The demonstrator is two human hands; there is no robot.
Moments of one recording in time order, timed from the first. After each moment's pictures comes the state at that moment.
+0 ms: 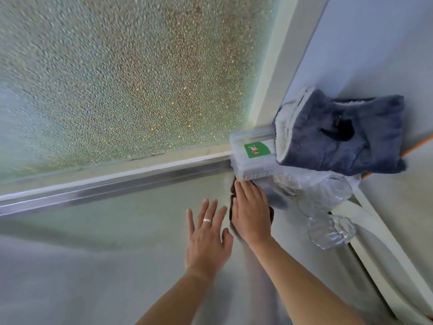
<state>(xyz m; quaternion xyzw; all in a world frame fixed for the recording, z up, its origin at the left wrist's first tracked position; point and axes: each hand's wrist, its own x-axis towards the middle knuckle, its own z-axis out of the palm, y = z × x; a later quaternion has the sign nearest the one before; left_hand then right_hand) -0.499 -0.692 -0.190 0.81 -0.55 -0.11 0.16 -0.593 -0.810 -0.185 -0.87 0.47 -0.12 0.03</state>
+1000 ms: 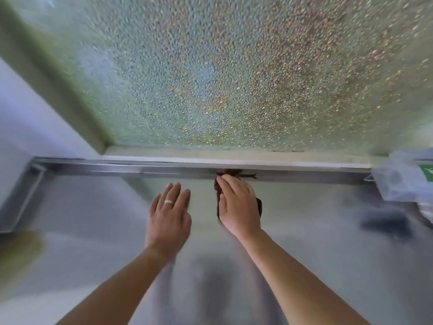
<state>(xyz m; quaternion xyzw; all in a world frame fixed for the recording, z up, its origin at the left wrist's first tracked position) -0.169 -0.472 -0.178 0.89 -0.42 -0.04 0.16 -0.289 -0.634 -0.188 -0.94 0.30 -0.15 0.12</state>
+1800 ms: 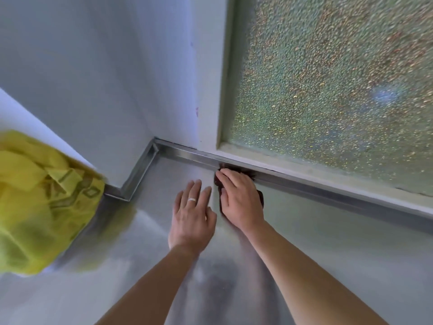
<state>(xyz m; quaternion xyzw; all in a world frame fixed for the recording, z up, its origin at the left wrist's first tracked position) -0.048 -0.334 -0.192 0.94 -0.30 -0.01 0.17 -0.086 -0.491 -0.189 -0.96 0.10 -0.19 0.16</state>
